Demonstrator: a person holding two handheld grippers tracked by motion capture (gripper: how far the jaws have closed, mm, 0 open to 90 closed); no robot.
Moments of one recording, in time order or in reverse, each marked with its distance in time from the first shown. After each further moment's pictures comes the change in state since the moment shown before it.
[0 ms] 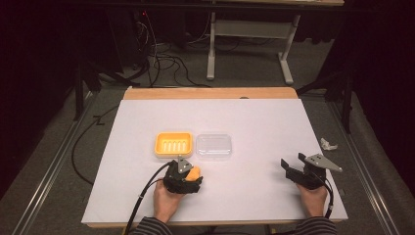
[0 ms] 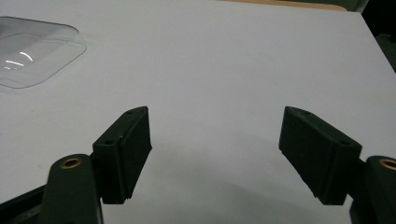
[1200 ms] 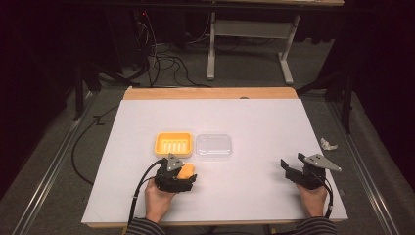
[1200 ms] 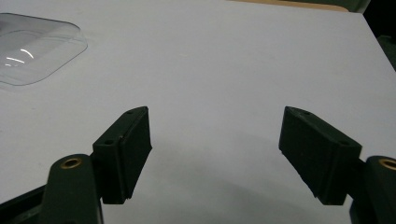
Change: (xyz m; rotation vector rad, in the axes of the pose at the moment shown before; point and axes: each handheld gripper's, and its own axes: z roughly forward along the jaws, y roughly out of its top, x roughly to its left) left arm 0.016 0.003 -0.029 -0.040 -0.027 -0.030; right arm 0.001 0.000 0.000 0.004 0.001 -0.013
